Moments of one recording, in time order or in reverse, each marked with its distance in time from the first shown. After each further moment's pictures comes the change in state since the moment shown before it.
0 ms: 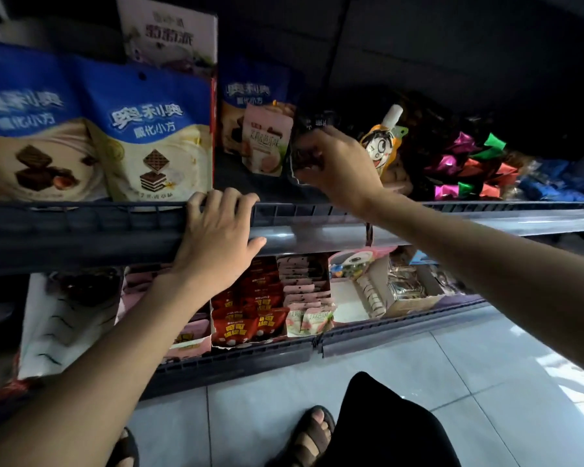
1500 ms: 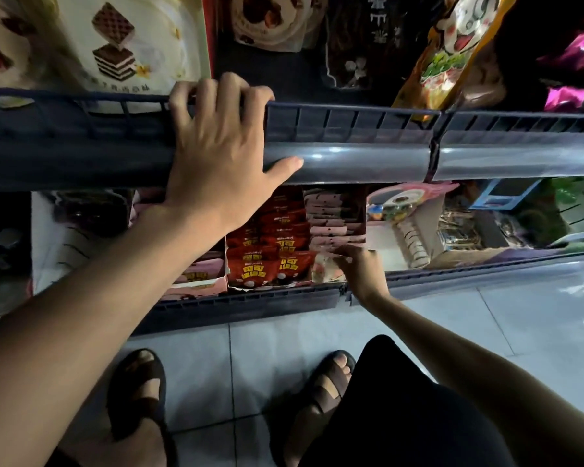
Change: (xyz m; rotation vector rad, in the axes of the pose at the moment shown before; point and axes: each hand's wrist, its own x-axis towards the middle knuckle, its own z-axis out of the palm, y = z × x) left_hand 0.002 0.007 0.020 0.062 0.080 -0.077; right_hand -0.213 0.075 0.228 0.358 -0.285 0.463
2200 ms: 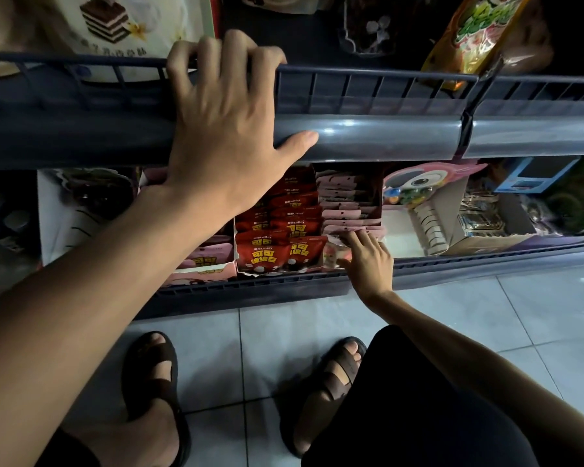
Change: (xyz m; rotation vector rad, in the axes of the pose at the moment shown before) left_hand 0.000 0.001 0.002 0.010 0.011 -0.001; right_hand -0.004 0.024 0.035 -0.436 0.122 -0.176
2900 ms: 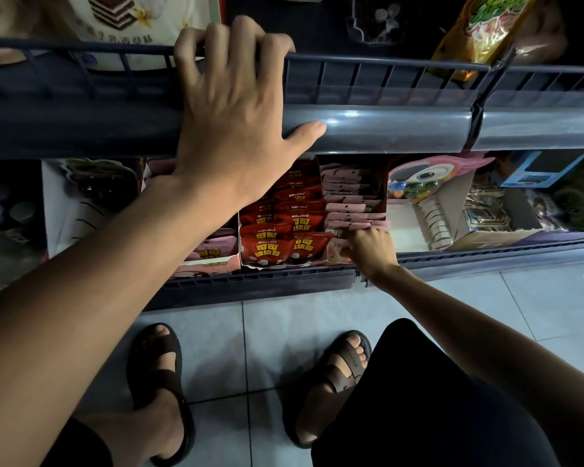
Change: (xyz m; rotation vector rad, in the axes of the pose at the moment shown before) left_hand -0.001 0.000 0.000 0.002 0.008 -0.004; right_hand 0.026 0.003 -0.005 -0.102 -0.252 -0.039
